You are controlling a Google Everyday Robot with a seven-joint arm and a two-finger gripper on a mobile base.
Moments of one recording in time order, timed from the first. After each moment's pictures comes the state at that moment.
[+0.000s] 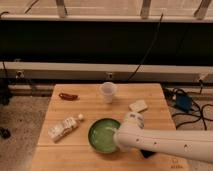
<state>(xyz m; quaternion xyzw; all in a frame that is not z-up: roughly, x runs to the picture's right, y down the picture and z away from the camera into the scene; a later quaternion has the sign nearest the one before) 0.073 0.284 0.729 -0.24 -0.15 -0.37 0.88</state>
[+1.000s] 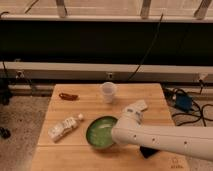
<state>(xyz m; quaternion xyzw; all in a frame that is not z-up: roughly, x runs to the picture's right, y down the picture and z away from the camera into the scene) 0.063 0.259 0.718 -0.23 -0.15 -0.38 0.88</state>
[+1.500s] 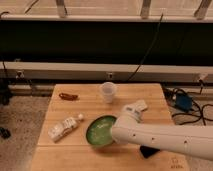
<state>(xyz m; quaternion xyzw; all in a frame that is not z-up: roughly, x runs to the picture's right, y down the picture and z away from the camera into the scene) 0.059 0.249 0.712 -0.22 -0.14 -0.39 0.88</state>
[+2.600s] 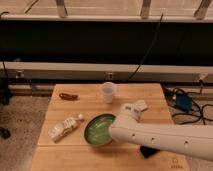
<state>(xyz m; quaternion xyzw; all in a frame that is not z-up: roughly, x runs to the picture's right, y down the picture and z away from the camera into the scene) 0.053 0.240 0.703 -0.21 -0.14 -0.40 0.88</state>
